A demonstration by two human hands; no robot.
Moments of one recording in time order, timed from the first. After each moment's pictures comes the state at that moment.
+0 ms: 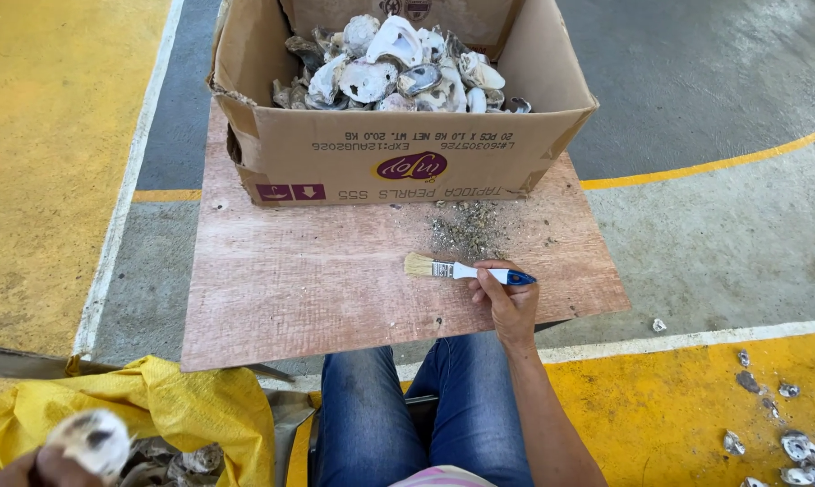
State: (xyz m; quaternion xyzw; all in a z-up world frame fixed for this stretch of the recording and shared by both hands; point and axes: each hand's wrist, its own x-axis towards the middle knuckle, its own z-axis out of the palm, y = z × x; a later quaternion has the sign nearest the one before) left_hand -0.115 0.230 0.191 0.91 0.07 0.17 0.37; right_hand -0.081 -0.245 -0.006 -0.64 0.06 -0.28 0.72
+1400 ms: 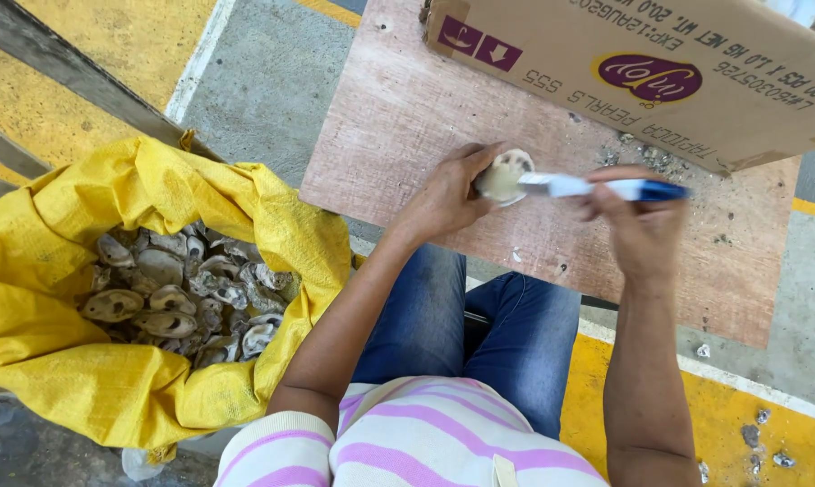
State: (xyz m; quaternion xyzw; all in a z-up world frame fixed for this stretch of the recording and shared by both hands) left_hand 0.033 0.061 0.007 0.79 -0.21 -0.05 0.57; right_hand -0.008 -0.205 0.060 -0.72 -0.13 -0.20 0.65
